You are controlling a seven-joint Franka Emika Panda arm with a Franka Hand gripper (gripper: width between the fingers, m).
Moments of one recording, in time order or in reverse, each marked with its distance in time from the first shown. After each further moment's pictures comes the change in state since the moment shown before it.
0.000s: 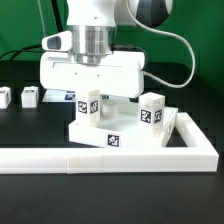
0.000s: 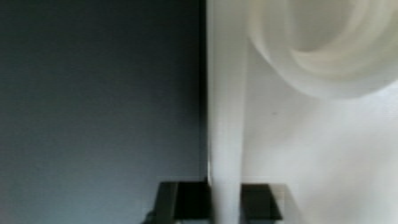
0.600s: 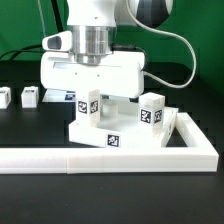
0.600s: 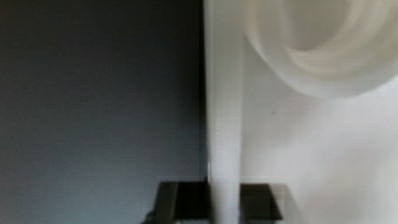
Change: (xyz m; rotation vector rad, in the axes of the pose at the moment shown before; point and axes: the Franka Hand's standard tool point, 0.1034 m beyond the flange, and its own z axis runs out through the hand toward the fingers) arm 0.000 0.000 0.000 0.000 0.000 0.020
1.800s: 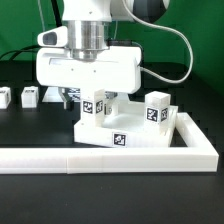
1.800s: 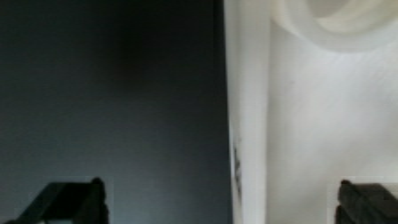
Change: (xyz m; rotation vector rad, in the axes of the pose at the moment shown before) arm 0.001 0.000 -0.003 0.008 0.003 -0.007
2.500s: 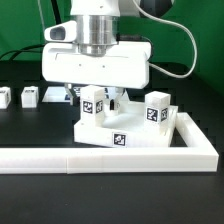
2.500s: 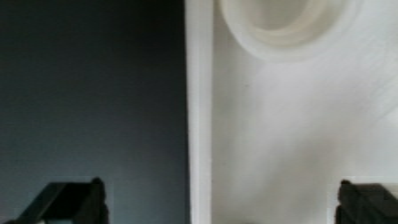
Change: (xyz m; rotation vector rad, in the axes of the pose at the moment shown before) arm 0.003 -0.005 -0.014 0.001 -0.009 -0.052
